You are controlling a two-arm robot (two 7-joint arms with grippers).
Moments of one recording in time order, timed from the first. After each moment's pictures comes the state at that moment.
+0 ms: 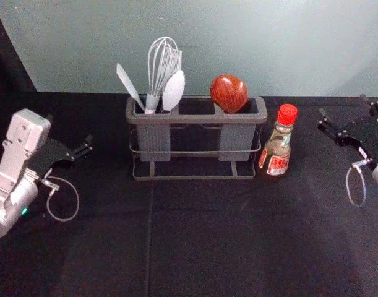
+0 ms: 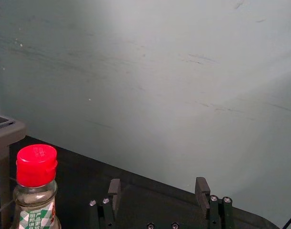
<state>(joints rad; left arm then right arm) -0.20 0.60 0.45 -1.41 -0.25 -0.12 0.03 0.19 0.32 -0.03 -1.33 0.06 -0.18 0.25</state>
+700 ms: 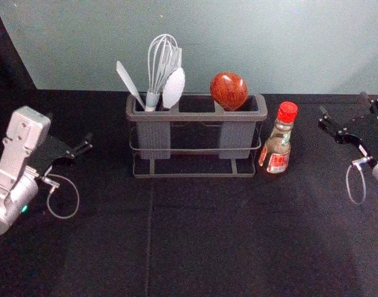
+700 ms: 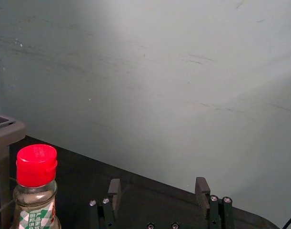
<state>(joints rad) -0.20 0.60 0.45 -1.41 -0.25 -0.12 0.03 0.19 0.32 -0.03 -1.33 0.06 -0.18 0.25</state>
